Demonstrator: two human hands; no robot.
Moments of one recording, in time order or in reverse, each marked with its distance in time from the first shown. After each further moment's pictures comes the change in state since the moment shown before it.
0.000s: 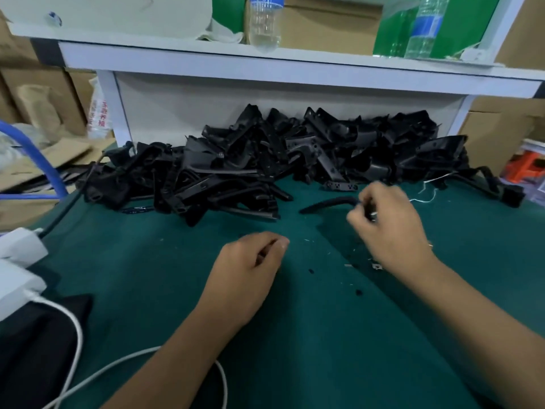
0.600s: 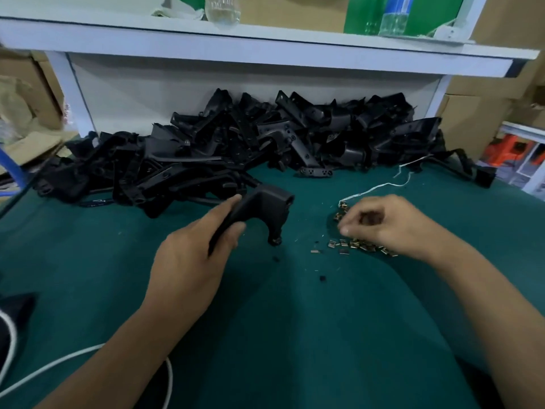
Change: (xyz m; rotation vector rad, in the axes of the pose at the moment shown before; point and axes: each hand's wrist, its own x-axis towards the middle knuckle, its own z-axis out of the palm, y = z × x) left_hand -0.005 0.009 -0.002 0.208 0.127 0.080; right_hand -0.007 0.056 -0.050 0.304 -0.557 0.218
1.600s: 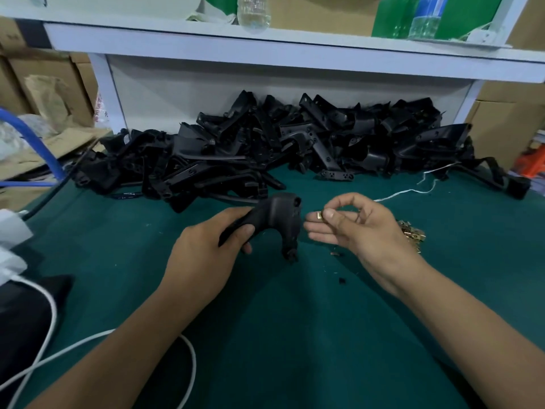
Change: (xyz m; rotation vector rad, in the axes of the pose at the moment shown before) left_hand 0.005 -0.019 -0.006 -0.073 -0.071 -0.104; right_hand 0.001 -0.051 0.072 0.989 0.086 0.002
